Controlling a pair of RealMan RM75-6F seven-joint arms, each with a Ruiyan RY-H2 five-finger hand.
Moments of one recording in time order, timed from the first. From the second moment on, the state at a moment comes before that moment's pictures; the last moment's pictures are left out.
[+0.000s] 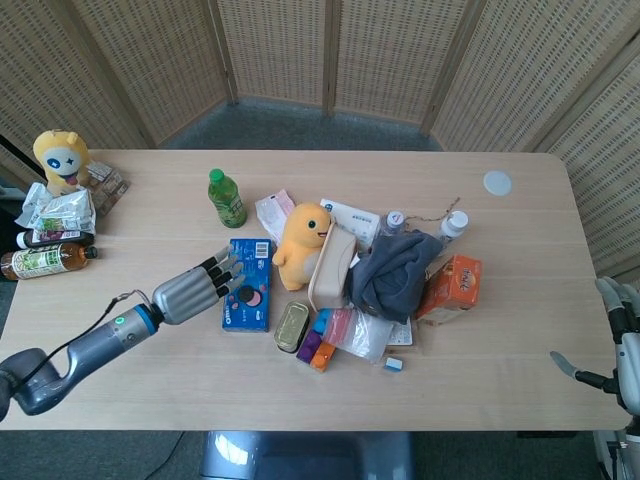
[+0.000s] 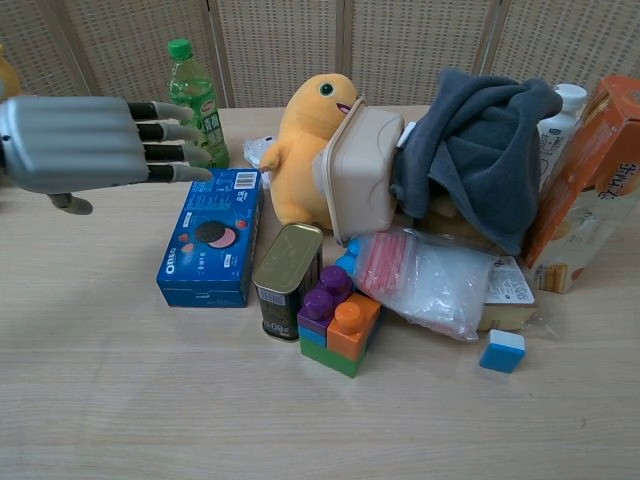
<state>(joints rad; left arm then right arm) -0.74 -1.30 -0.07 -1.35 1.85 0.79 0.67 0.00 -0.97 0.11 -1.83 -1.46 1.57 0.09</state>
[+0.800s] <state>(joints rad) -0.88 -1.55 -0.02 -1.21 1.74 0.67 0.75 0.00 -0.95 0.13 -1.83 -1.44 1.57 0.14</state>
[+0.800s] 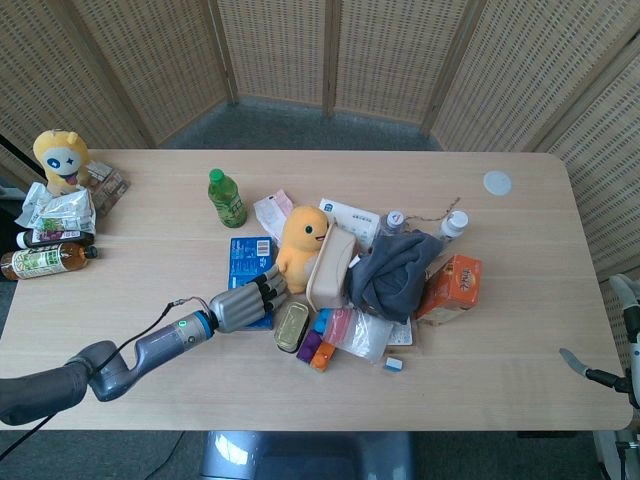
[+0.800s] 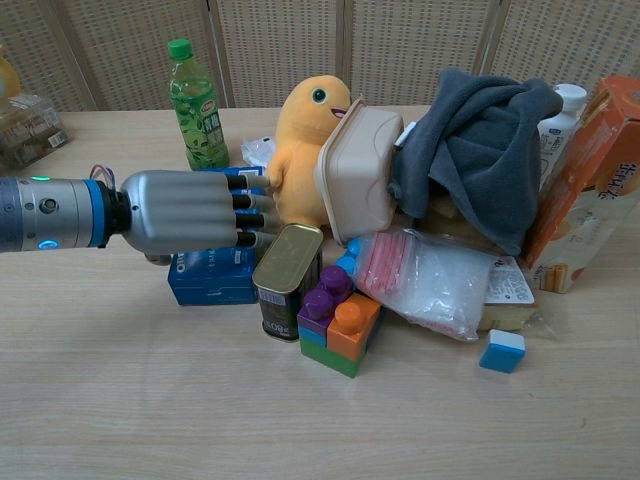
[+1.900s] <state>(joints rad) -0.89 -1.60 0.07 -1.16 1.75 0.75 0.77 -0.01 -0.94 0.13 -1.84 -1.45 1.58 0.15</state>
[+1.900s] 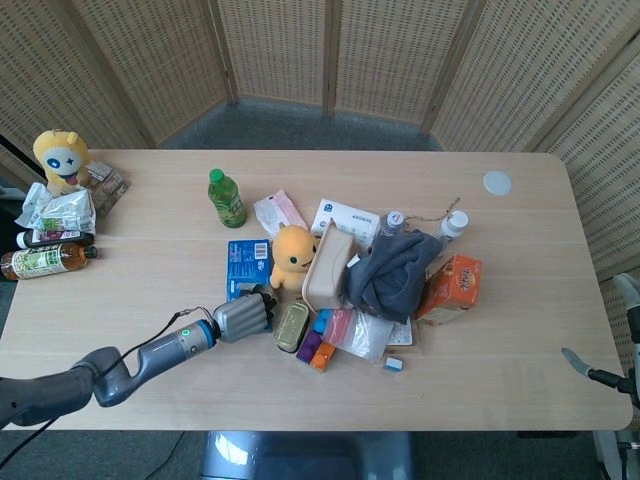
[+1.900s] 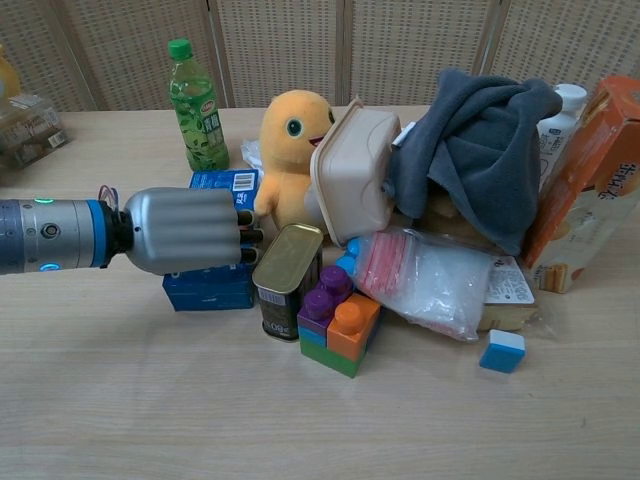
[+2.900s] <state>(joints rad) -0.87 -0.98 -0.13 -1.77 1.77 1.04 0.86 -0.01 -0.95 0.12 -1.85 -1.46 1.59 0.12</state>
